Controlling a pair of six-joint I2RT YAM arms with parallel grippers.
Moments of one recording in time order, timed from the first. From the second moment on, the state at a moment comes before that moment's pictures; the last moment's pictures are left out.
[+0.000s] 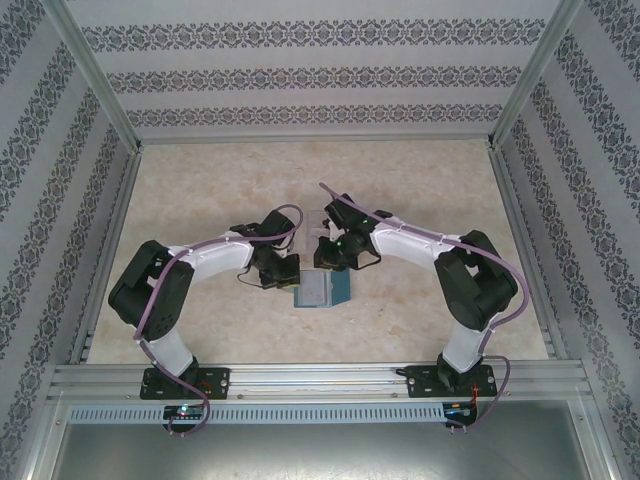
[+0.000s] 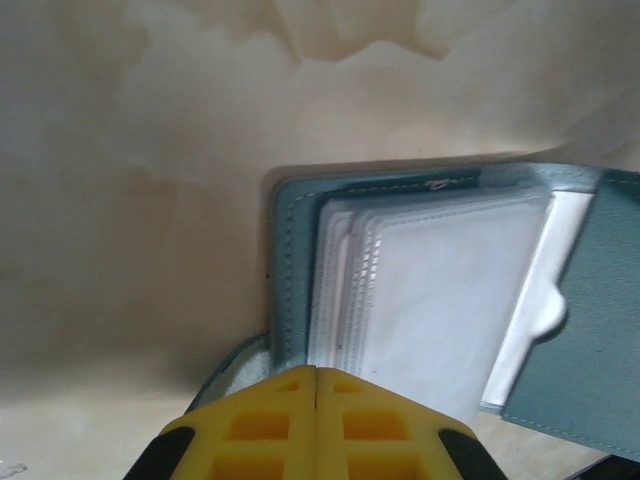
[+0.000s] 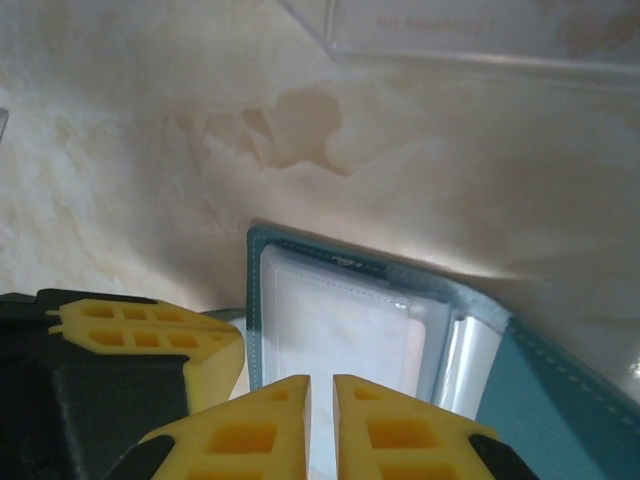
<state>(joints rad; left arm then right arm) -0.56 1.71 0.99 -0.56 0.37 -0.74 0.65 1.78 1.15 -0.53 -0.42 0.72</state>
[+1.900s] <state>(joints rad) -0.56 1.70 0.90 -0.47 0.38 -0.74 0.81 1.89 1.27 -0.77 -0.18 0.73</state>
